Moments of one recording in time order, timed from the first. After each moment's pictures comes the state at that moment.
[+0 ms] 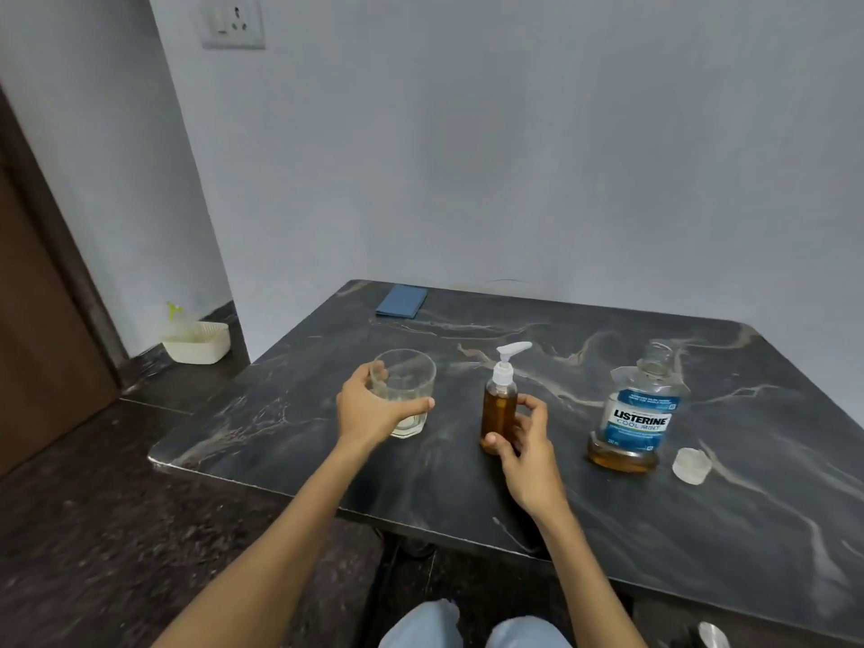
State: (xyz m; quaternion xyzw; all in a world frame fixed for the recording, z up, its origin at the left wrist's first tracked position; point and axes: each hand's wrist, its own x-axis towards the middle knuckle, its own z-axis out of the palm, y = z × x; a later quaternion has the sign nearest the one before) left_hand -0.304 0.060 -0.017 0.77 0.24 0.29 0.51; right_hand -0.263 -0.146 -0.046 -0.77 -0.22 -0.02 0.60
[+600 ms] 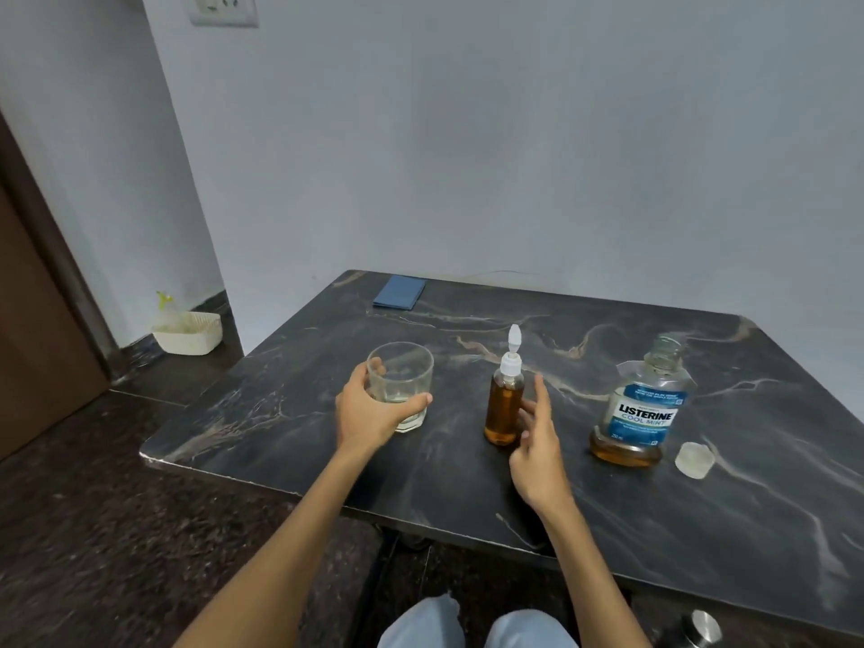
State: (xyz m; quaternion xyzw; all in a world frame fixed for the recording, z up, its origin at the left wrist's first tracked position) left_hand -0.301 0.067 -0.038 0.76 0.22 0.30 0.54; right_hand -0.262 -0.147 -0.048 -0.80 -0.20 -0.04 0.56
